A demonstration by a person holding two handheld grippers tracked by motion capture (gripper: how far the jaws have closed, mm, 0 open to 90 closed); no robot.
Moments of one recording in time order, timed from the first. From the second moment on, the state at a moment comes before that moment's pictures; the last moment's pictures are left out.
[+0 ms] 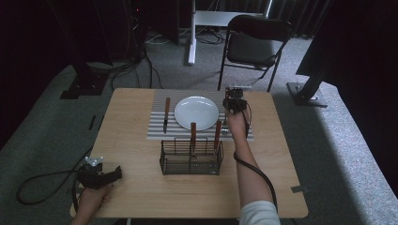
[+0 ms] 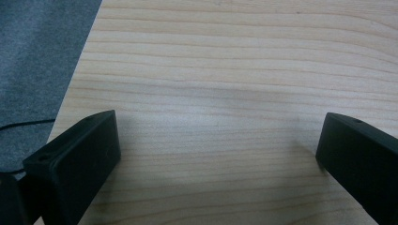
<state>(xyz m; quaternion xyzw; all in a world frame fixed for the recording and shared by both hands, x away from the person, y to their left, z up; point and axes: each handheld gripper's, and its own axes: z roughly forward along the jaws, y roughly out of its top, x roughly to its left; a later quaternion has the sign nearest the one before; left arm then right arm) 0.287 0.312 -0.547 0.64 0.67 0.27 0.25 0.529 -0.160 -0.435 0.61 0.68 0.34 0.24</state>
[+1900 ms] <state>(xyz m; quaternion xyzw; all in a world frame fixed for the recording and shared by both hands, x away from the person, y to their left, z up) 0.286 0.311 -0.546 0.64 0.67 0.27 0.25 0.591 -0.177 -0.505 0.67 0.67 0.31 0.11</state>
